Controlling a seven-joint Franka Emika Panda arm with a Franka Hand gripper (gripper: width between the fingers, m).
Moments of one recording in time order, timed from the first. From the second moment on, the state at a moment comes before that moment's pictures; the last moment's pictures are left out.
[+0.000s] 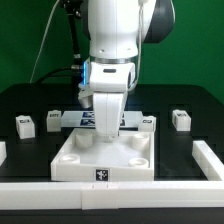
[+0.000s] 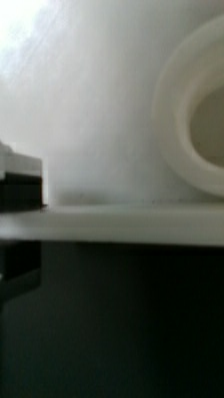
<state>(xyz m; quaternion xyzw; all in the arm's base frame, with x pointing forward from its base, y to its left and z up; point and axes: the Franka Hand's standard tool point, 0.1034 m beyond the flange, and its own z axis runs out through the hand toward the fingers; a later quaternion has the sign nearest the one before) 0.451 0.001 0.015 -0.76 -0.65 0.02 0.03</state>
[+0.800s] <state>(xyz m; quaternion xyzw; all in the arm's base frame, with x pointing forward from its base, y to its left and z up) 0.489 0.054 0.015 -0.72 -0.70 0.00 0.02</state>
